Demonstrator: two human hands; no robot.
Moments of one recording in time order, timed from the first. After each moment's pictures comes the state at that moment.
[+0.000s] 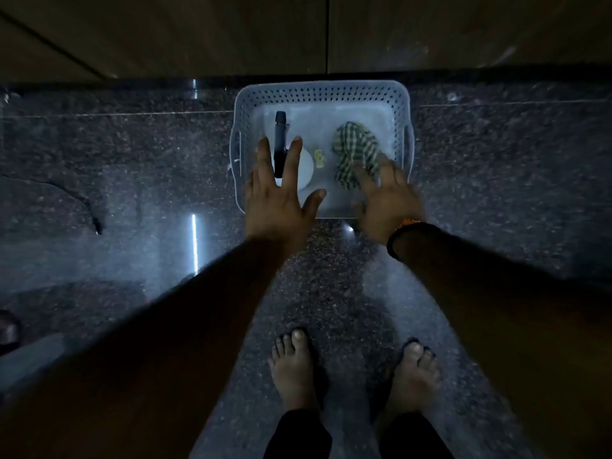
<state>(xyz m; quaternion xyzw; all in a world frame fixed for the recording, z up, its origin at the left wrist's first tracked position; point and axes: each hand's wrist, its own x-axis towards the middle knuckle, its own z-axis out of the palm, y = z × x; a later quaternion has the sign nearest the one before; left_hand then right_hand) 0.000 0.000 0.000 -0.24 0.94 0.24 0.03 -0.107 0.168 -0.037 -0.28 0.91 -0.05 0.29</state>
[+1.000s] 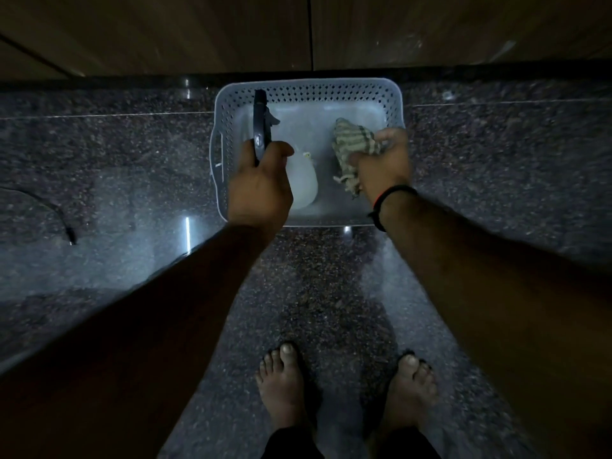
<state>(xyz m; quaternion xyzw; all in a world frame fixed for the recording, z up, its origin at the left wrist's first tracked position) -0.035 -0.014 -0.016 -0.23 0.93 0.27 -0.06 -0.152 0.126 -0.057 0.15 0.80 -0.53 0.24</state>
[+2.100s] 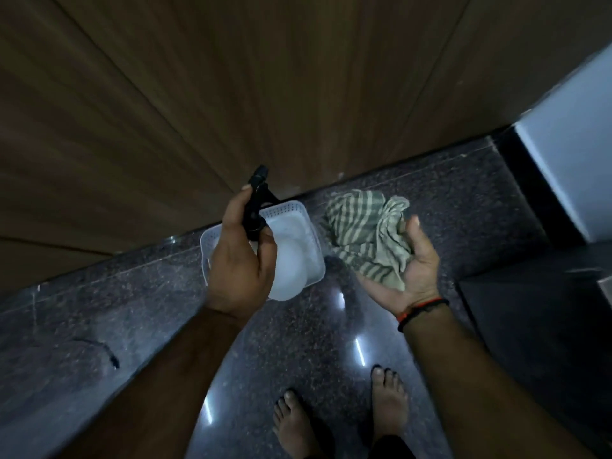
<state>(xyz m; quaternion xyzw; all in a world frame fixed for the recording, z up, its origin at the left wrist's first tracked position) -0.071 0.068 0.257 -0.06 0.89 0.43 -0.16 -0.111 0.285 0.230 0.16 0.20 -0.93 0.28</state>
